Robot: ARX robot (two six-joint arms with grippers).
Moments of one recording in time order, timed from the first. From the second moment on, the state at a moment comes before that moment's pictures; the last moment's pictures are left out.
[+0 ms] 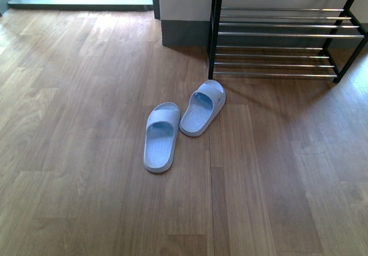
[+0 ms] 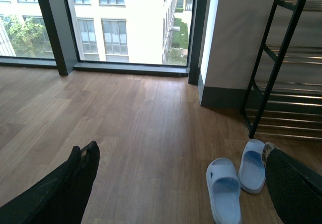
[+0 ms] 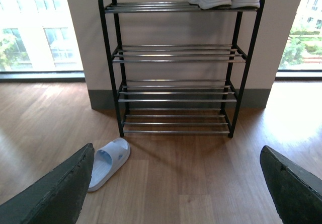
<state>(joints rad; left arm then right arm) 0.00 0.02 0.01 0.00 0.00 0.00 0.00 0.00 0.02 0.00 0.00 0.00</state>
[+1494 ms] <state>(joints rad) 0.00 0.02 0.01 0.00 0.00 0.00 0.58 1.94 0.61 0.60 0.05 0.10</state>
